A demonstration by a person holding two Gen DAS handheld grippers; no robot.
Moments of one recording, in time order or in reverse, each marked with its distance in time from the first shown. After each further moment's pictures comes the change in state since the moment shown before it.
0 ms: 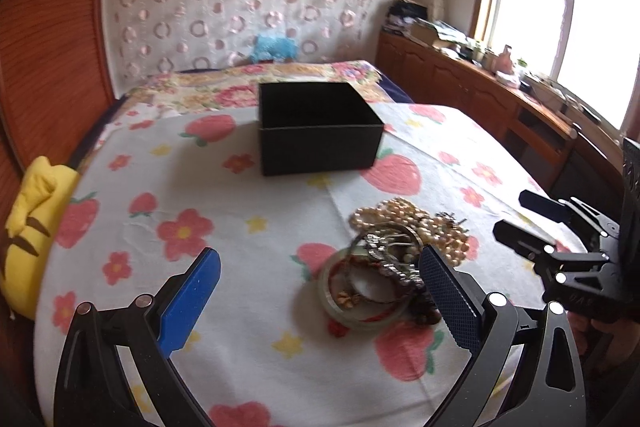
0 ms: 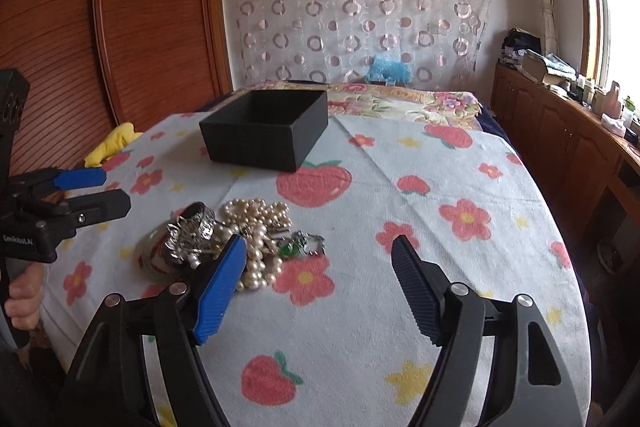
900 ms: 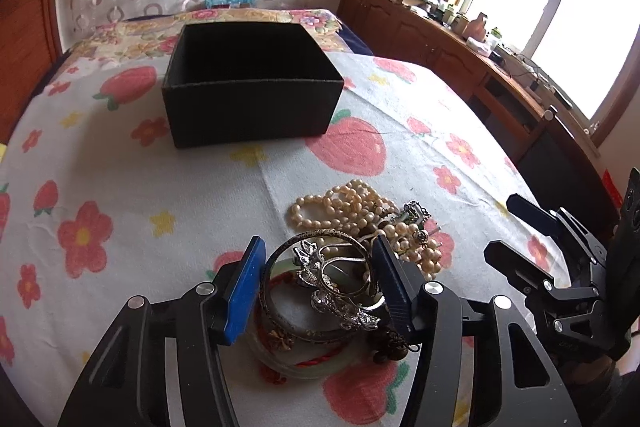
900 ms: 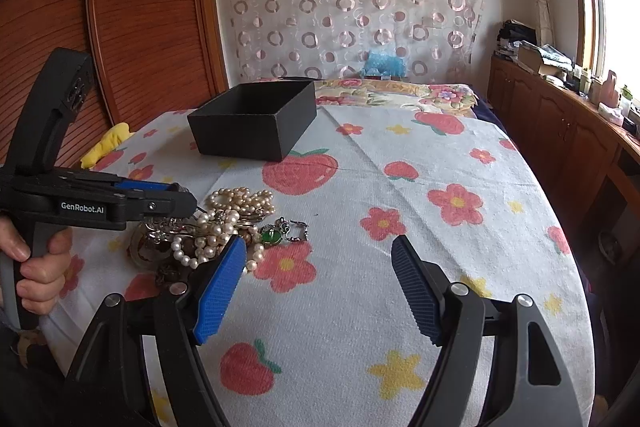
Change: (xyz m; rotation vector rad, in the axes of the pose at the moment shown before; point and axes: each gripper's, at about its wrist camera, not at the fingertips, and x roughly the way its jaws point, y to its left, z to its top) left arm 0.063 -0.018 0.019 -0.018 0.187 -0.165; right arm 0.001 -0.014 -0.010 0.026 0.011 0.002
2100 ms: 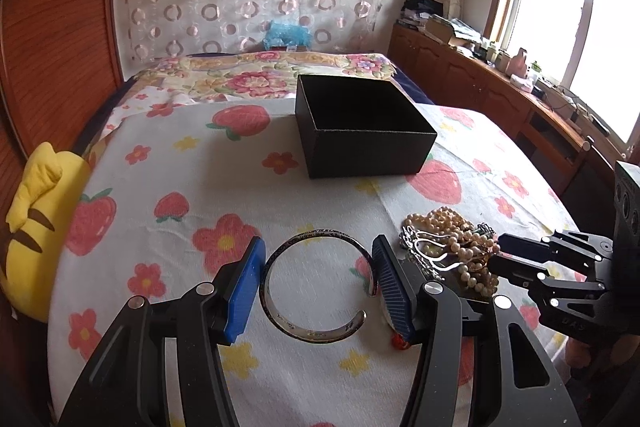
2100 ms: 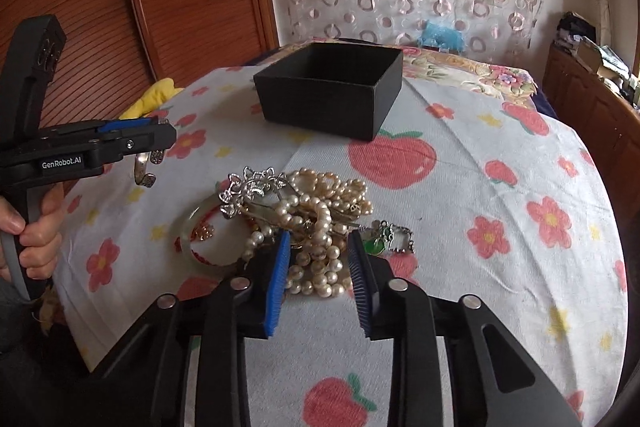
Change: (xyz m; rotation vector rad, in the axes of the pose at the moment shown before) left arm -0.063 0.055 -0.016 -0.037 -0.156 0.182; right arm 0.036 0.049 0.017 -0.100 0.161 0.160
